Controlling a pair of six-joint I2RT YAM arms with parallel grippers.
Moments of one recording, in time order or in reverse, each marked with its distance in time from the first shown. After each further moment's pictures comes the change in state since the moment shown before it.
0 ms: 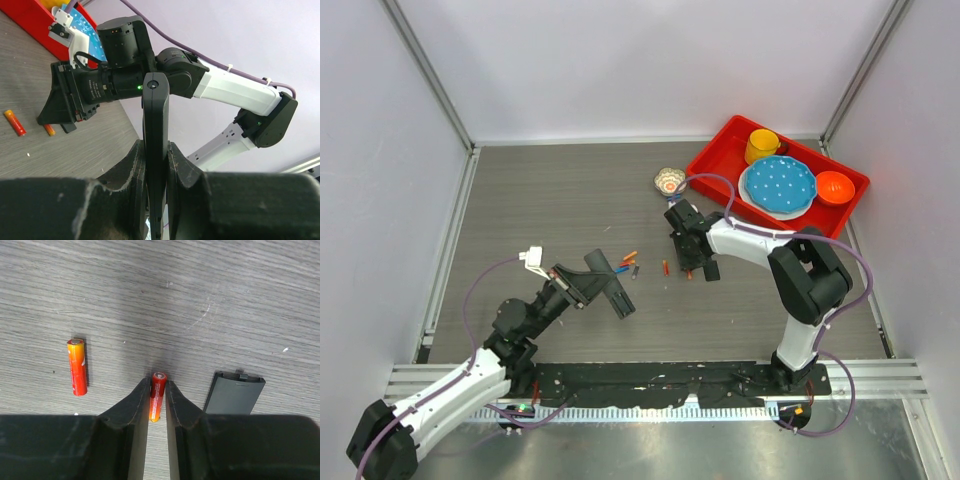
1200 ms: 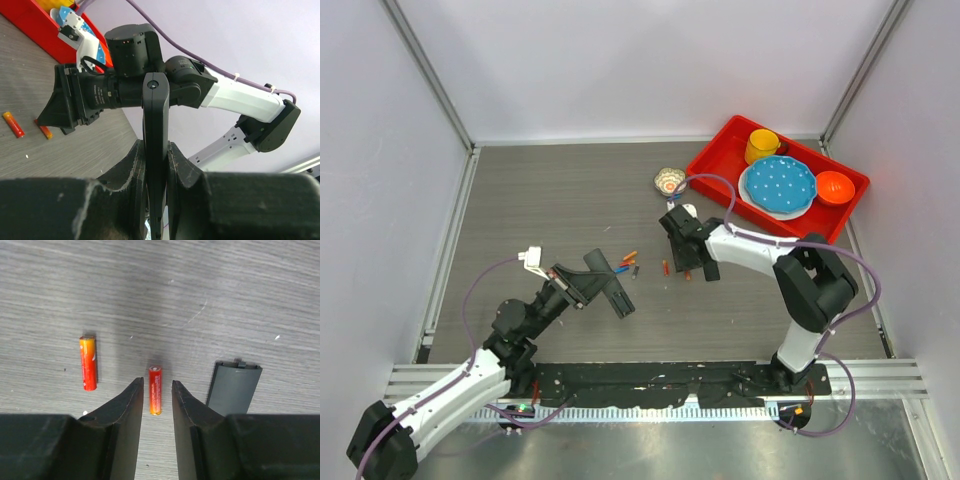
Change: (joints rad) left arm 0.000 -0.010 0.000 0.000 -0.003 0.000; right arm 0.064 -0.061 -0.044 0.032 0.116 0.074
